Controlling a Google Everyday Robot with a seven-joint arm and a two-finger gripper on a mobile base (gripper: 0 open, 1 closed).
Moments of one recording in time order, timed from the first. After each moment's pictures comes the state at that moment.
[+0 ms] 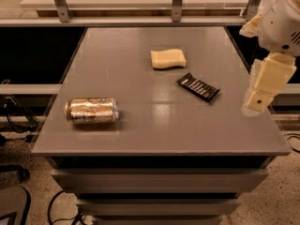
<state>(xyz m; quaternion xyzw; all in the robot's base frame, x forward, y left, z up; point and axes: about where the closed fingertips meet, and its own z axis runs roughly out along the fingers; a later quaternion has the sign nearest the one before) 0.447 -0.191 0.987 -0.62 0.76 -0.03 0.18</state>
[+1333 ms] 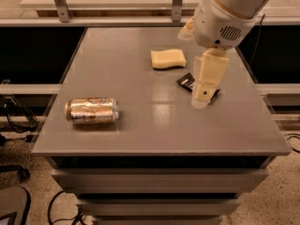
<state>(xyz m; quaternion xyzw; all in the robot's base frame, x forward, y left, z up) 0.481 -0.089 0.966 -0.72 0.68 0.05 0.17</state>
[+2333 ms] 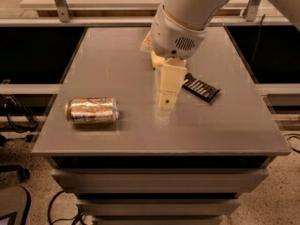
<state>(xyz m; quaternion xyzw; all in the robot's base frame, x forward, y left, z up) 0.474 -0.010 0.946 -0.76 0.63 0.10 0.16</state>
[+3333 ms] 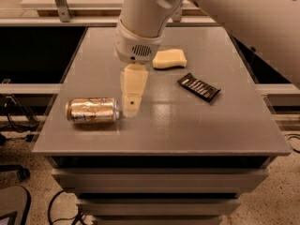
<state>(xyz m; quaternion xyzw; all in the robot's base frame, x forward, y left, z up) 0.496 0.053 0.920 -0.76 0.62 0.08 0.15</state>
